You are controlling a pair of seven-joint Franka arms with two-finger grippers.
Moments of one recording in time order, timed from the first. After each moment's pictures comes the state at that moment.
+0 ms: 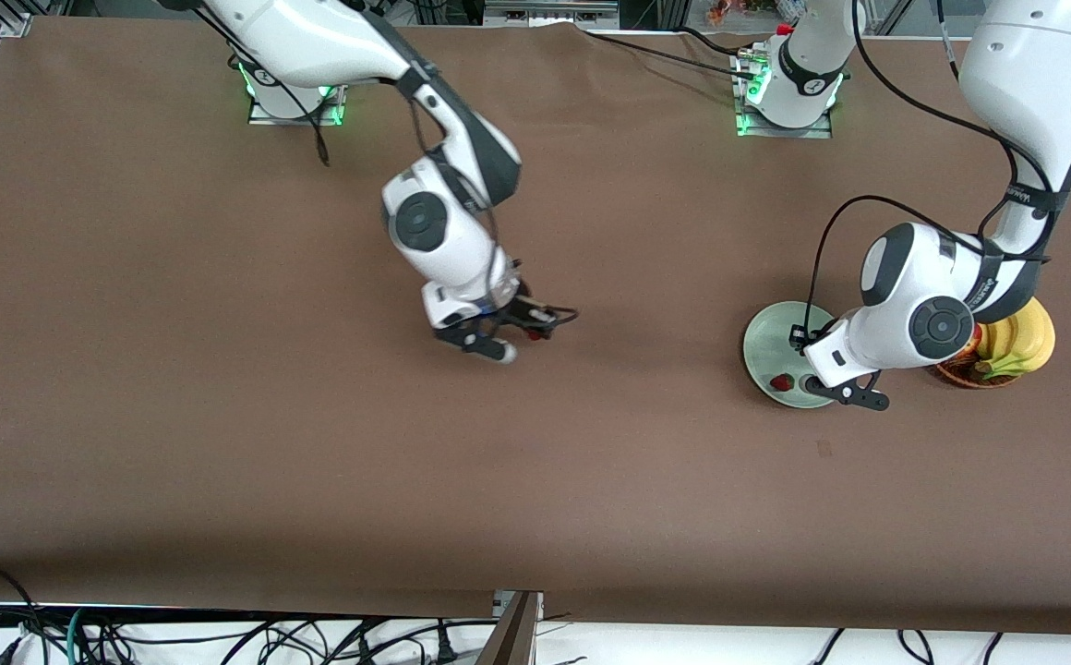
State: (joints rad) left arm 0.28 0.55 -0.40 -1.87 0.23 2.12 0.01; right arm 0.63 0.73 0.16 -1.51 0.22 2.58 0.96
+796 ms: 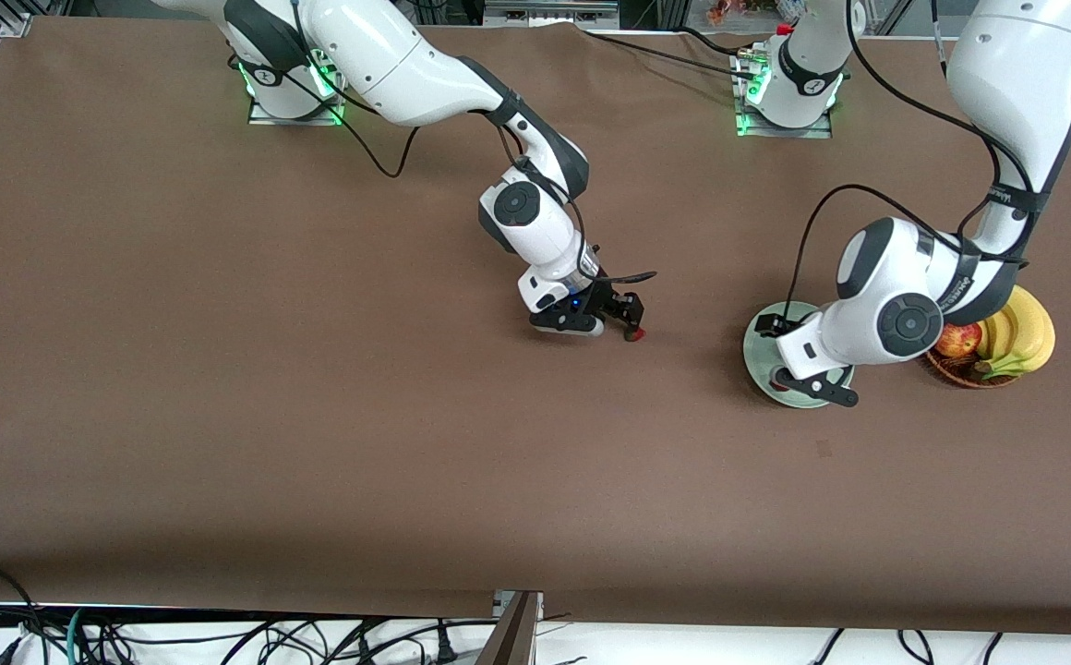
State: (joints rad) left arm 0.28 0.51 -0.53 -1.83 0.23 2.02 -0.04; right arm 0.78 0.97 0.13 -1.34 0.17 2.81 0.97
